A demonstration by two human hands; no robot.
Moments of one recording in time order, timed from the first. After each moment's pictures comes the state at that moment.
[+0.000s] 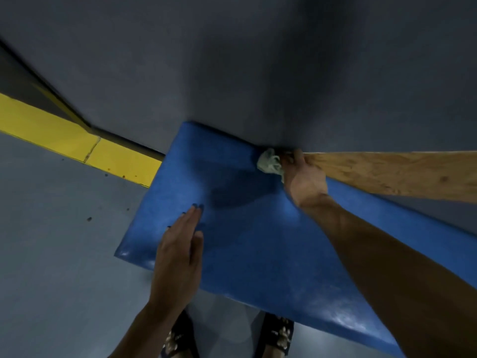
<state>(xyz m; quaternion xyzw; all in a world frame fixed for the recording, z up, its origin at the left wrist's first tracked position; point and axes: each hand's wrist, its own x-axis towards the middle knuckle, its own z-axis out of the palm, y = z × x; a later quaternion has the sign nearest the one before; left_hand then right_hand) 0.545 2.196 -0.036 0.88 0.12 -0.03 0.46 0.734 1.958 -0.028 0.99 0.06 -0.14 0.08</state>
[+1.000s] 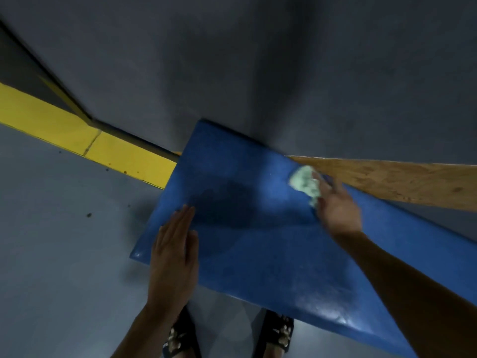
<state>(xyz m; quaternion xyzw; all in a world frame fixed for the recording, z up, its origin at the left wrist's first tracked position) 0.542 2.240 -0.048 0.86 0.17 -0.02 0.48 0.681 1.914 -0.036 0.99 0.01 -0.10 -0.01</state>
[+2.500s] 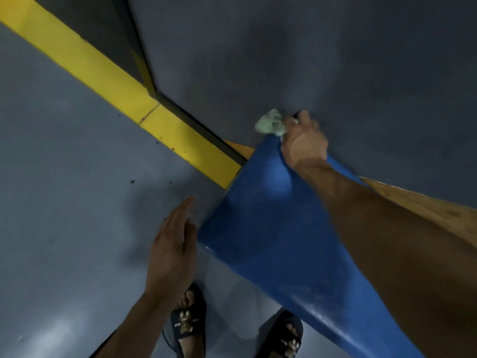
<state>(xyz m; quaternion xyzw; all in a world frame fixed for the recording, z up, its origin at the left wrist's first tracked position) 0.512 2.340 -0.039 0.82 0.30 -0.02 0.49 0.793 2.188 -0.058 0.98 0.17 -0.03 0.04</state>
